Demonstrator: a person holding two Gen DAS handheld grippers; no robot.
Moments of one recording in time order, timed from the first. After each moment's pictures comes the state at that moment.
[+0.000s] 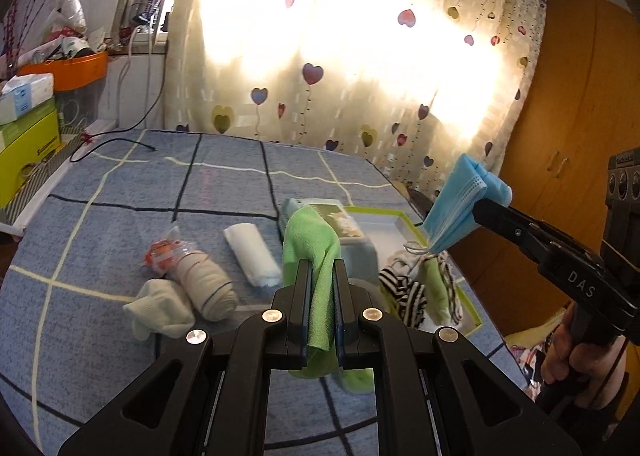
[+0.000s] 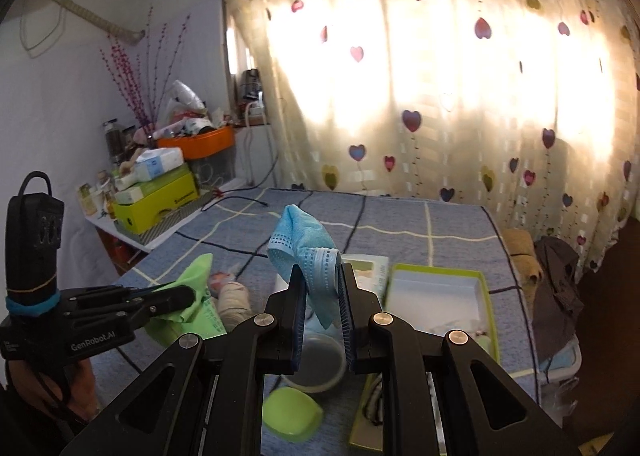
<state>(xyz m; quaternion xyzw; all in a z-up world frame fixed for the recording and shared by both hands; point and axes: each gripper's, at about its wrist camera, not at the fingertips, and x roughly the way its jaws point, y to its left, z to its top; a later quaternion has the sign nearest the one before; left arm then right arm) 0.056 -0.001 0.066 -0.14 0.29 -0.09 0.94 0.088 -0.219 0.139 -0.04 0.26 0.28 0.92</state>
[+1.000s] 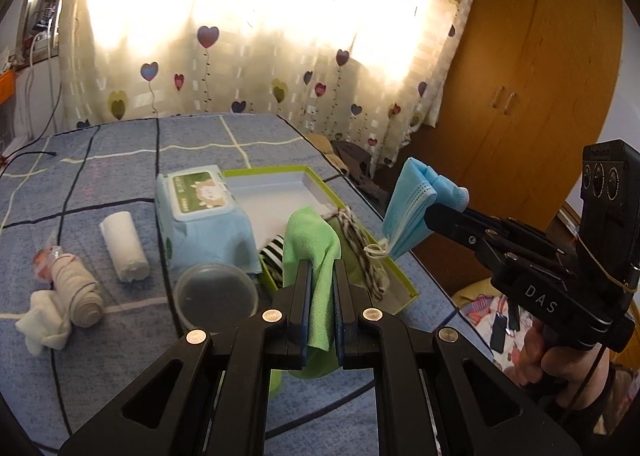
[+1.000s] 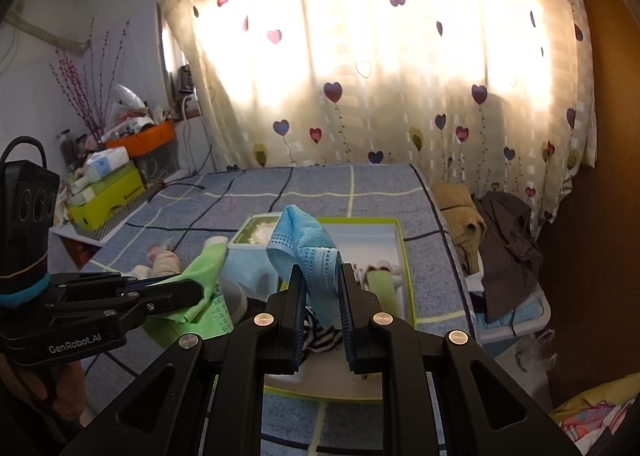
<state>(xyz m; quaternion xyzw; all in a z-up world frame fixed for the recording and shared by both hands) 0.088 -0.118 0.053 -0.08 0.35 -0.21 0.91 0.079 -0.317 0.105 -0.01 0.30 0.19 0.93</state>
